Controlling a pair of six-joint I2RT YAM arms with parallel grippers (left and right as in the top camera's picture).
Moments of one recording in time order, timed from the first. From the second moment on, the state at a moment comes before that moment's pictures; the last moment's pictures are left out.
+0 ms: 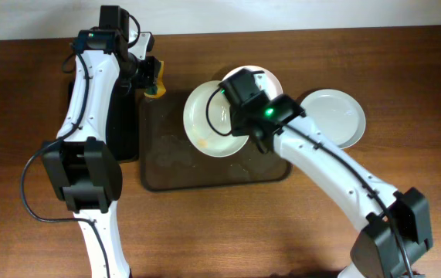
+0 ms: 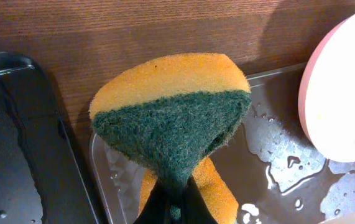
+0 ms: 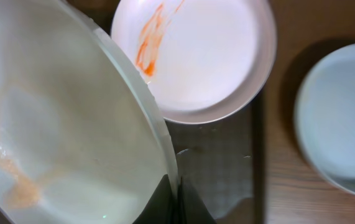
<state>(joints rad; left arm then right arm) -0.05 2.28 2.20 -1.17 0.24 0.03 0.60 1.77 1.53 -0.87 0.35 0.46</state>
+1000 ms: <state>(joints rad) -0.05 2.28 2.14 -1.14 0.24 0.02 0.90 1.77 1.53 -0.88 1.02 0.41</state>
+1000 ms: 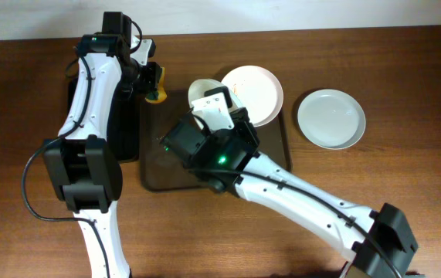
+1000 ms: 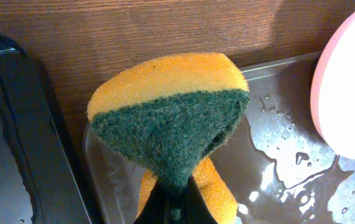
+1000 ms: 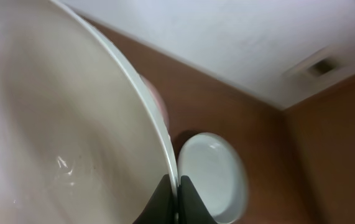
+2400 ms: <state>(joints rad) -0.05 2.28 2.14 -1.13 0.24 0.02 -0.21 1.87 1.35 -0.72 -0.14 0.40</state>
